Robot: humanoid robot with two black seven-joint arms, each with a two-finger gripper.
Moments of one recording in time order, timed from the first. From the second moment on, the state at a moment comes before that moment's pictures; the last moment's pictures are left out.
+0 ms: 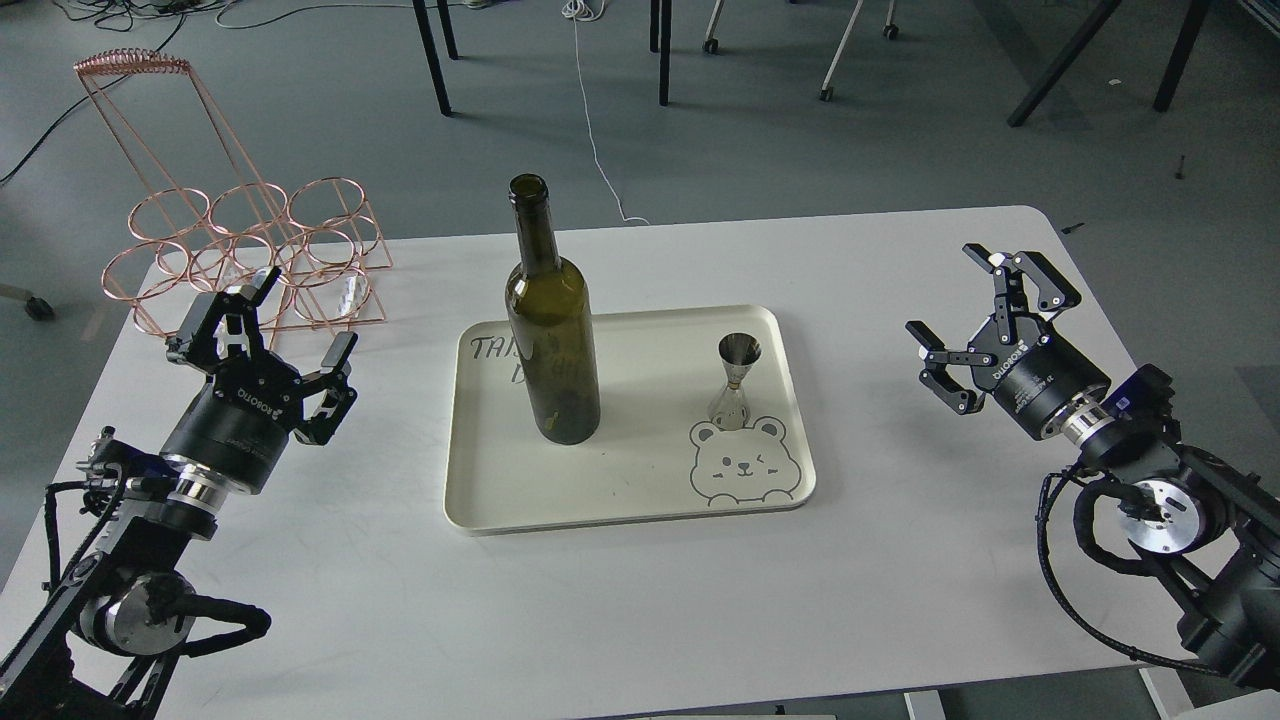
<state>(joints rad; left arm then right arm) 0.01 0.24 -1.44 -1.27 0.66 -0.45 -0.26 0.40 -0.43 0.90 0.91 -0.31 0.49 0.27</state>
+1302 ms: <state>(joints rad) -0.02 0.23 -1.43 -1.23 0.66 -0.46 -0.27 0.32 -0.50 0.74 1.12 -2.08 -0.32 0.49</state>
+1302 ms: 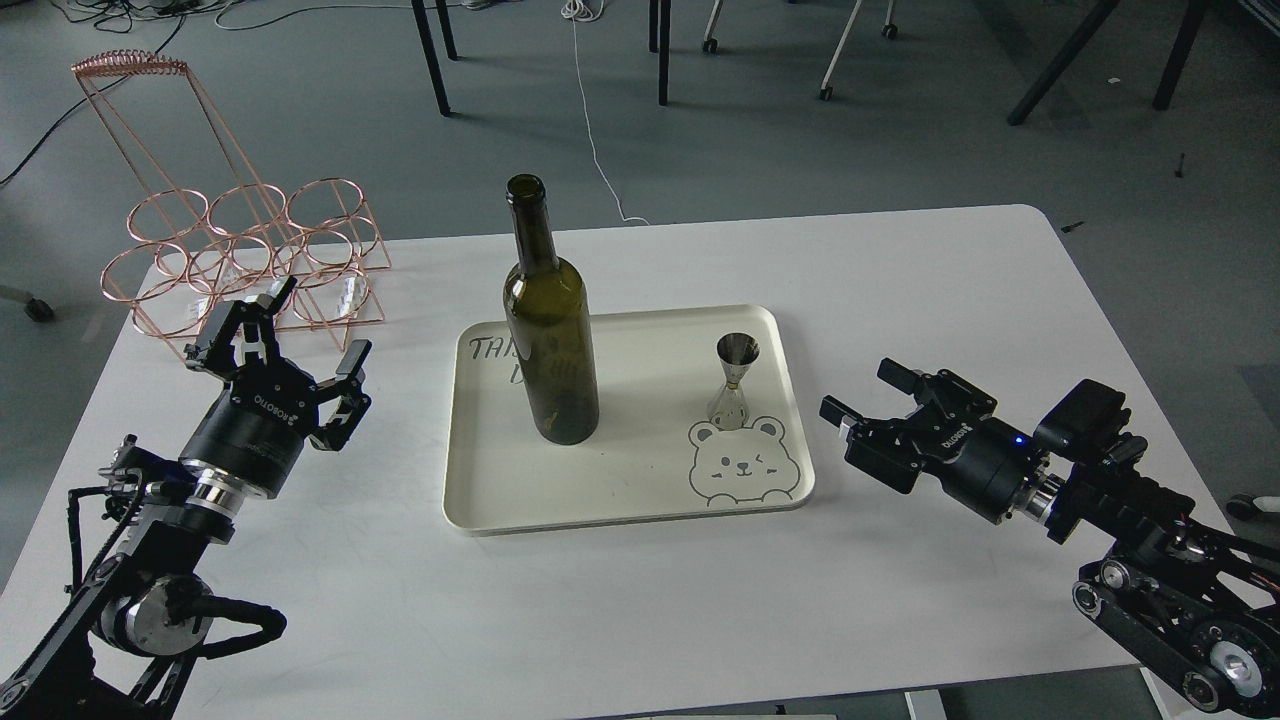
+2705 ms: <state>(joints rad) -0.03 0.24 -1.43 -1.25 0.66 -0.45 -0.28 0.56 -0.17 0.60 0.71 -2.18 -0.40 0.49</state>
